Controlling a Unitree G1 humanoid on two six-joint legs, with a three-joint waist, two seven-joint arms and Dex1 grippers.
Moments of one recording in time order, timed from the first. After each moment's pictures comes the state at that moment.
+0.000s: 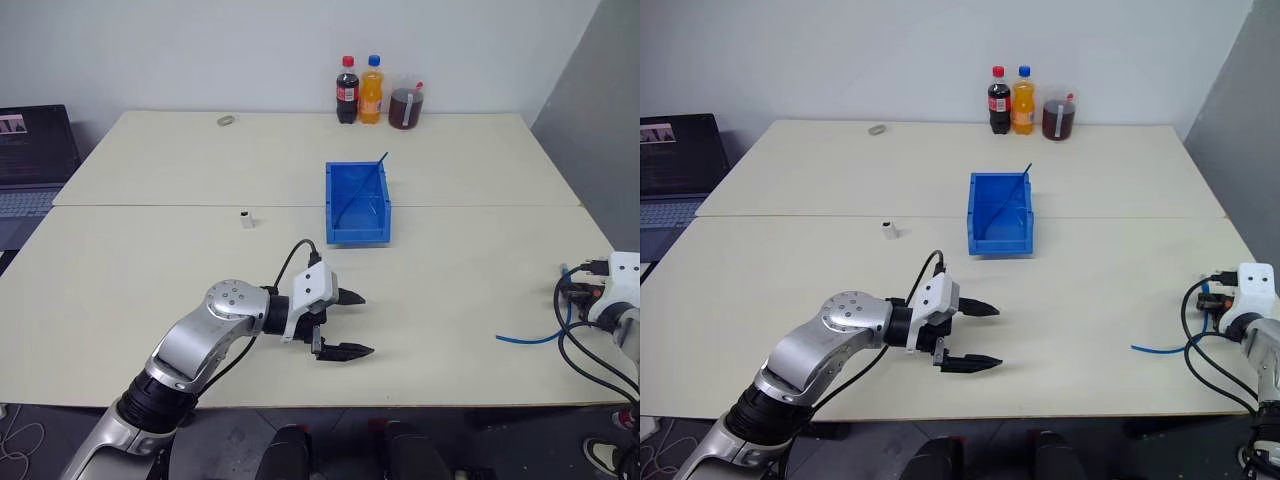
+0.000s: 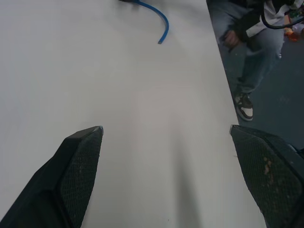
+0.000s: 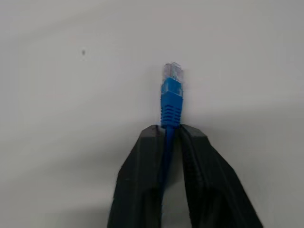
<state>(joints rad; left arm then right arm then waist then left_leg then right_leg) -0.38 0.61 -0.31 -0.31 -0.39 0.56 -1.03 -0.23 -0.72 -0.38 0.25 0.29 0.61 0.47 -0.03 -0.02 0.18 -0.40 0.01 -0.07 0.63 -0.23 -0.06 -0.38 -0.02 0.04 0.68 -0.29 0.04</state>
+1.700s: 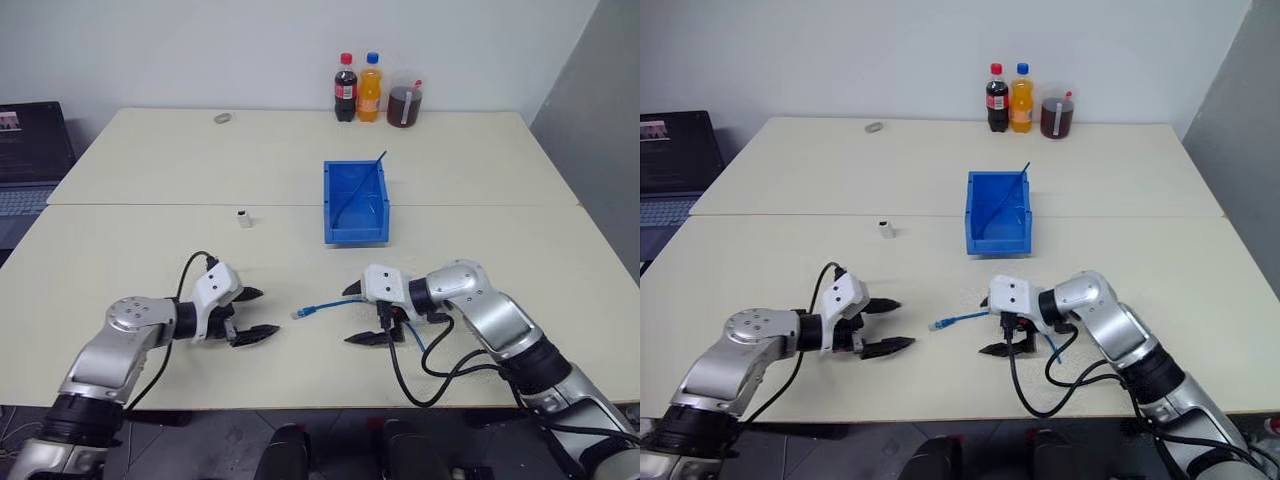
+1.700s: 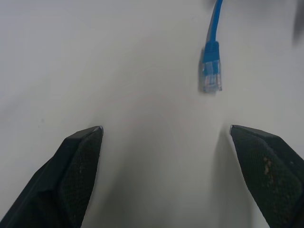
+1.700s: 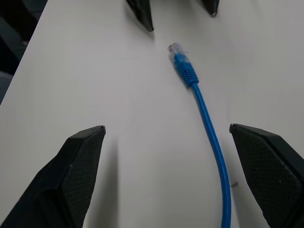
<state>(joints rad) -0.23 0.76 -0.06 0.01 -0.29 0.37 -1.08 -0.55 -0.49 0.42 -0.12 0.04 0.46 1.12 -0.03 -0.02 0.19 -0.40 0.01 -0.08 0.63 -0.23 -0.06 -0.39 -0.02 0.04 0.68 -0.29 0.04</state>
